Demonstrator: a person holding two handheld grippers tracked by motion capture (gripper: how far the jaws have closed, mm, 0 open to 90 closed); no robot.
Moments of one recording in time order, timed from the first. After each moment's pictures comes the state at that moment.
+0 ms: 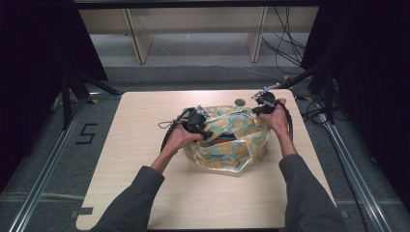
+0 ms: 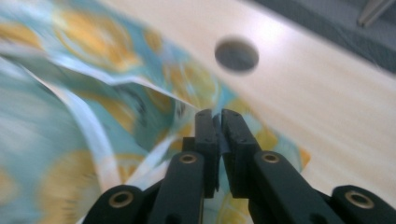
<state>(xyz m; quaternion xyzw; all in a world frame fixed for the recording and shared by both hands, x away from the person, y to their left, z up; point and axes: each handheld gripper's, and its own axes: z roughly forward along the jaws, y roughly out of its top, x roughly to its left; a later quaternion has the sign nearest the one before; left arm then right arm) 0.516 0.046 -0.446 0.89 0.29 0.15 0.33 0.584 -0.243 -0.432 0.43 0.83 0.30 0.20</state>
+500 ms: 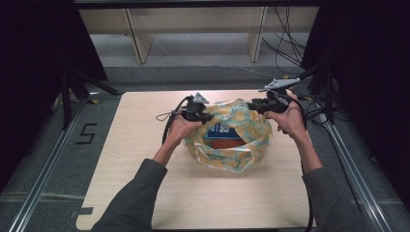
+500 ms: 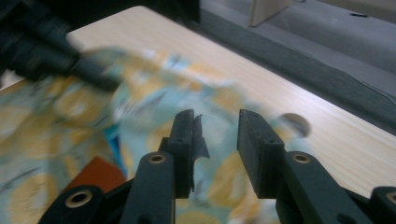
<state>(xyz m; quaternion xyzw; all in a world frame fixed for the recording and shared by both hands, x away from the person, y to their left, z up) 0.532 0.056 -0.400 0.83 0.32 0.16 0.42 0.520 -0.239 -0.365 0.35 0.81 0.44 0.16</state>
